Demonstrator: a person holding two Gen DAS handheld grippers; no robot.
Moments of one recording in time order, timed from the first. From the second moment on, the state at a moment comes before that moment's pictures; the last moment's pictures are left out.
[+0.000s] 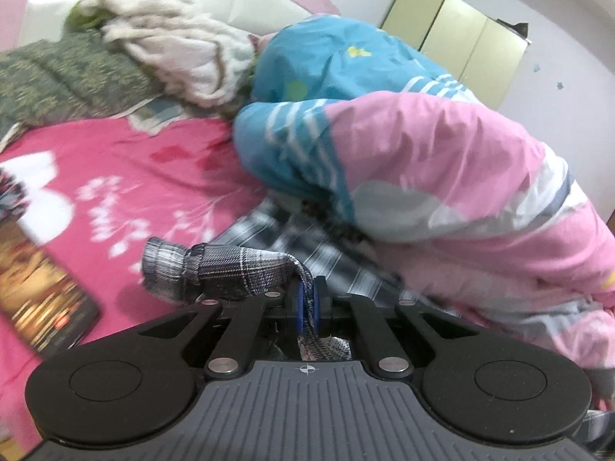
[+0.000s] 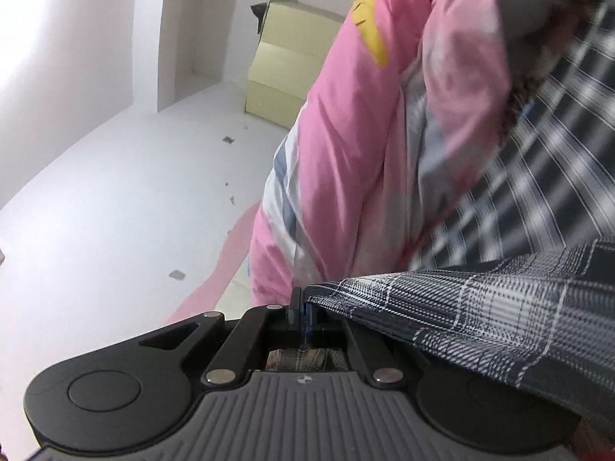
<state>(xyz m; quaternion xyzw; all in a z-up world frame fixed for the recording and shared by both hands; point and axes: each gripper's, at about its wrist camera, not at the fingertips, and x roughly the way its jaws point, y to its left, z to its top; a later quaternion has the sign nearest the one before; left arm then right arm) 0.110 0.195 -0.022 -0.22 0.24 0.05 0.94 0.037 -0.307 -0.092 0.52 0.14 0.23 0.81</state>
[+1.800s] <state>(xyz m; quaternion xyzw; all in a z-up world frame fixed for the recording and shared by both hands) 0.088 0.184 -0.038 -0.20 0.31 0.03 0.93 0.067 -0.373 -0.134 0.54 0.25 0.11 0.80</state>
